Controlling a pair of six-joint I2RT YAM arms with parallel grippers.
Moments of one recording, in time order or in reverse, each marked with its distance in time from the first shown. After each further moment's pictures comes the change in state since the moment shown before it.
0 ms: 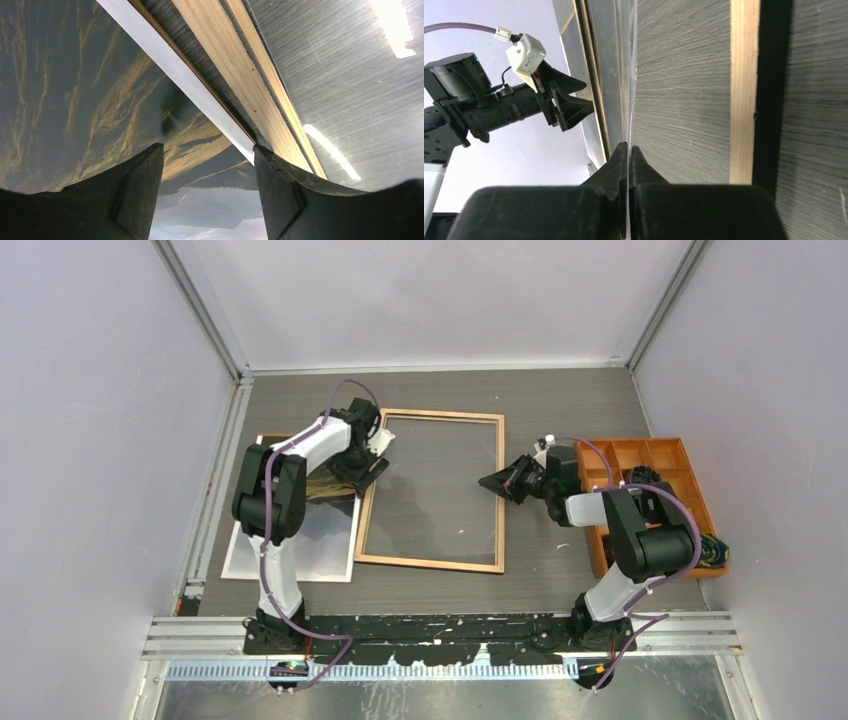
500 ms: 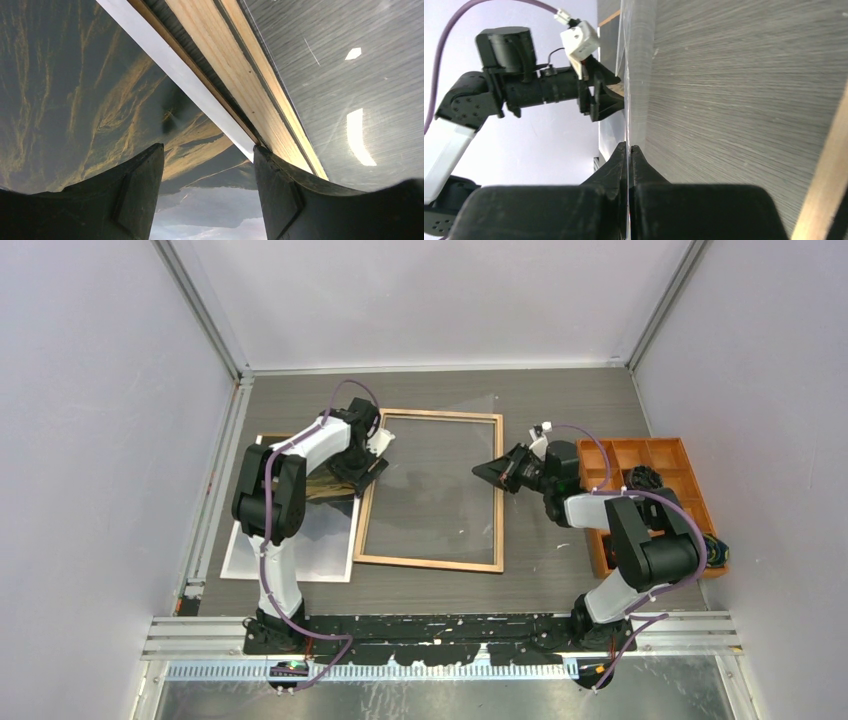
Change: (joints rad) left arm 0.001 0.000 0.000 -0.002 -0.001 0.008; right arm 0.035 -0.056 0.011 0.109 -0.027 -0.006
